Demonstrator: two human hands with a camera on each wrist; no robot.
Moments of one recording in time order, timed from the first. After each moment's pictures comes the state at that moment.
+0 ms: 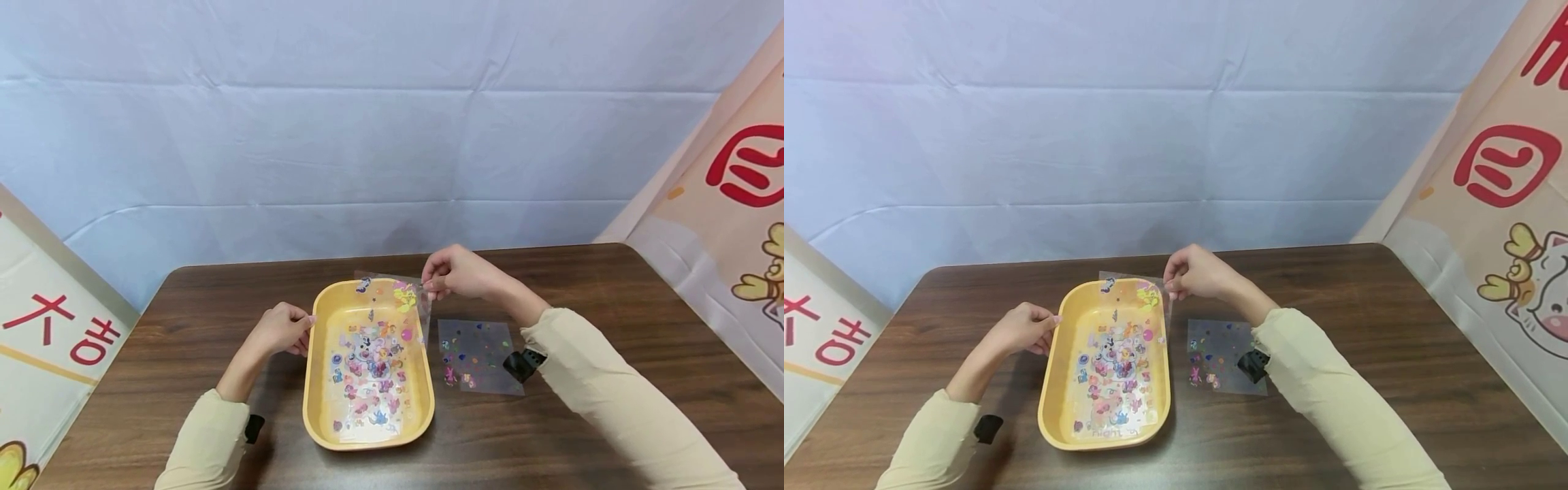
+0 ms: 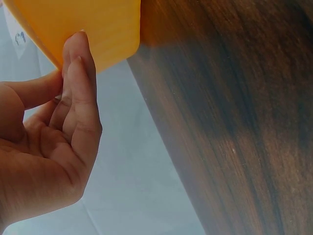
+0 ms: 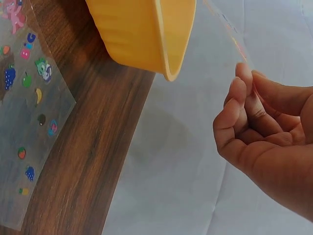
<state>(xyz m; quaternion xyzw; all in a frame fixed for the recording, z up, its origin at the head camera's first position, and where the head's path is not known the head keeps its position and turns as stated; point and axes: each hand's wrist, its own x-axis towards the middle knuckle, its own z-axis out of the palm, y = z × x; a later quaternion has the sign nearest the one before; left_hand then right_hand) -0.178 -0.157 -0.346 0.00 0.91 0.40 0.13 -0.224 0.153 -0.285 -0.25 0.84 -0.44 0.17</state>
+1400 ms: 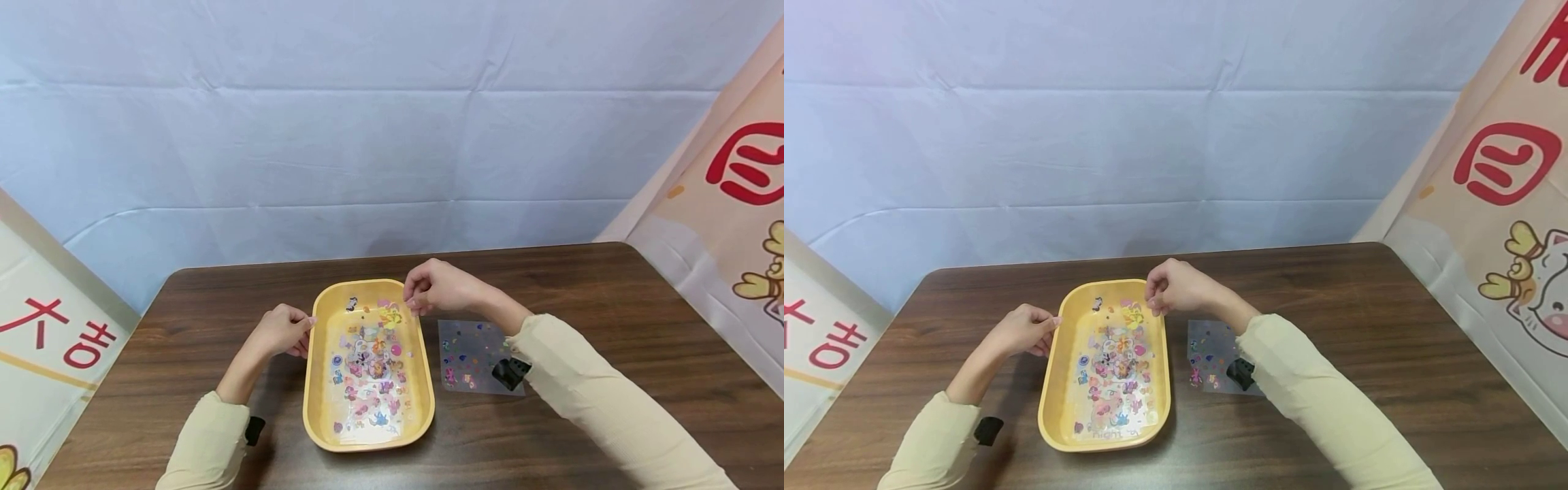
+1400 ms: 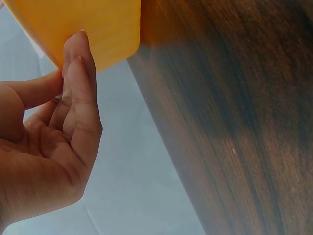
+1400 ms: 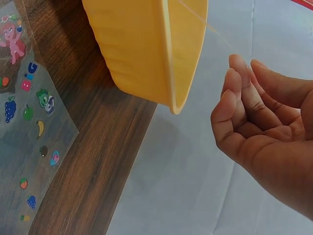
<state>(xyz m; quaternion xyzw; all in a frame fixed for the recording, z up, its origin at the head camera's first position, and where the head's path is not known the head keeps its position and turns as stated) -0.181 -0.155 -0.351 0.00 0.91 0.40 0.13 -0.216 0.129 -0.294 -0.29 0.83 -0.42 0.20</state>
